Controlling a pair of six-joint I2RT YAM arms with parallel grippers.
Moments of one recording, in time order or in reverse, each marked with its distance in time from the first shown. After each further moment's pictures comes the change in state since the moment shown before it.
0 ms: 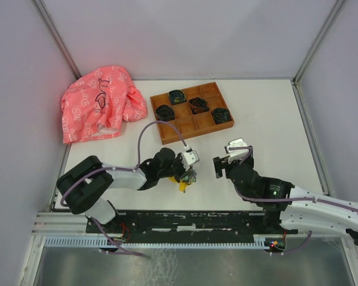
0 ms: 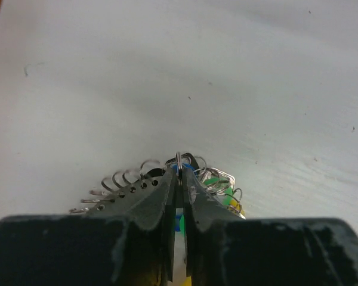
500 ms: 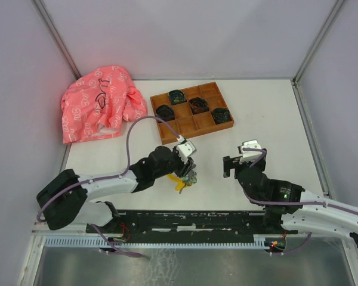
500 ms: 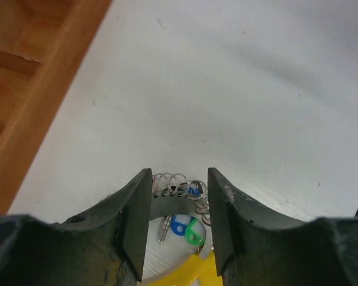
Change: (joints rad) left arm -0.064 -0.156 0.053 -0.140 -0.166 -0.121; right arm 0.000 -0.138 -0.019 -0.120 0.090 0.100
